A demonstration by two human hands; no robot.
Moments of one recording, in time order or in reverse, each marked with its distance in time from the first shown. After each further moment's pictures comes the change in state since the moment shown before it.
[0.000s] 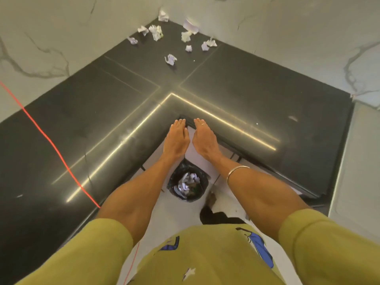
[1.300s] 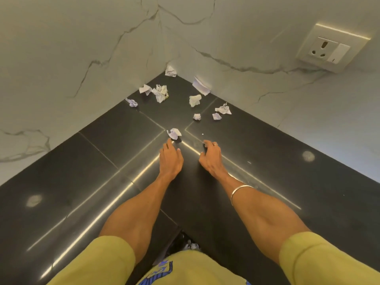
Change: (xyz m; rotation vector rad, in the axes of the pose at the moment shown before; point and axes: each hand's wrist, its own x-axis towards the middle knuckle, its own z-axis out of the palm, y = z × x) left_hand 0.351 -0.026 -0.008 -0.038 0.118 -0.248; right_hand 0.375 0.052 0.016 0.213 -0.031 0.192
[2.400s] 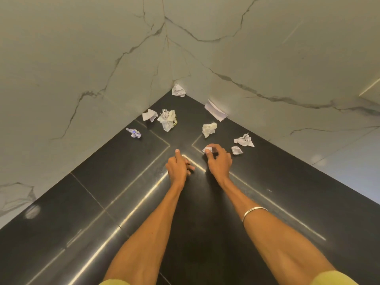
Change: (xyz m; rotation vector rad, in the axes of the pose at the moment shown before) left_hand 0.161 0.009 0.018 -0.802 0.058 -0.394; right_hand 0.158 -0.037 0.047 0.187 0.225 0.032
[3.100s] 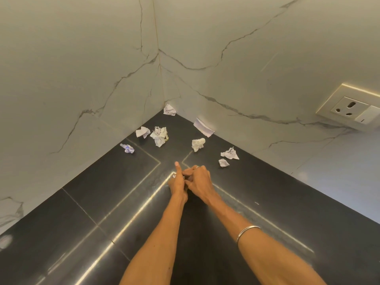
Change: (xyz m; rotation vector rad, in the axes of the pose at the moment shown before) left_hand -0.034 0.014 0.018 -0.427 -0.083 -0.408; right_hand -0.046 -0.054 -0.030 -0.217 -0.363 -0.333
